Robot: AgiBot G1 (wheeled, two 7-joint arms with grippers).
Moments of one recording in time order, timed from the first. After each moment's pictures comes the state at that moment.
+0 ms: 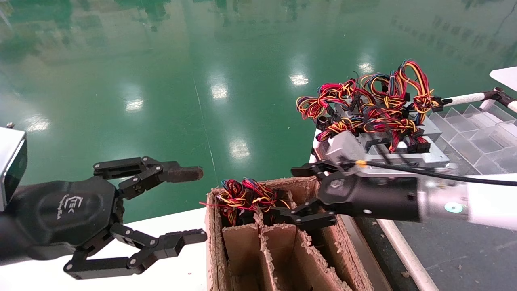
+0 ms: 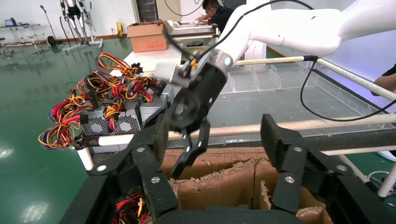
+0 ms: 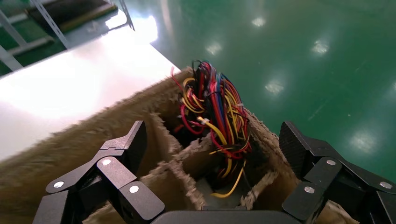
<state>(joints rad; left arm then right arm) -1.10 0.57 0.37 -1.26 0.66 1.45 -0.13 1.32 -0.90 -0.55 1.00 -1.23 -1.25 0.36</state>
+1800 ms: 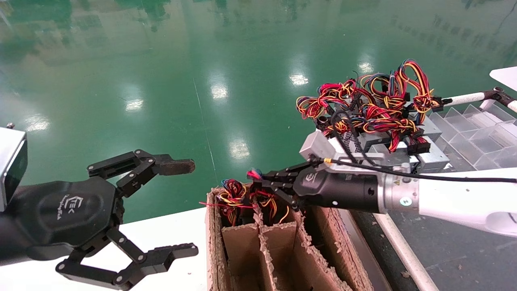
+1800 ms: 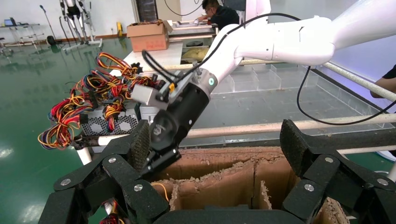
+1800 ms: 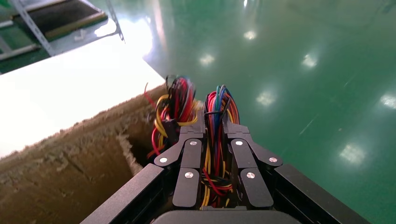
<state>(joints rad) -1.10 0.57 0.37 -1.26 0.66 1.45 -0.13 1.35 -1.04 -0.54 0.82 -1.23 -1.20 0.17</state>
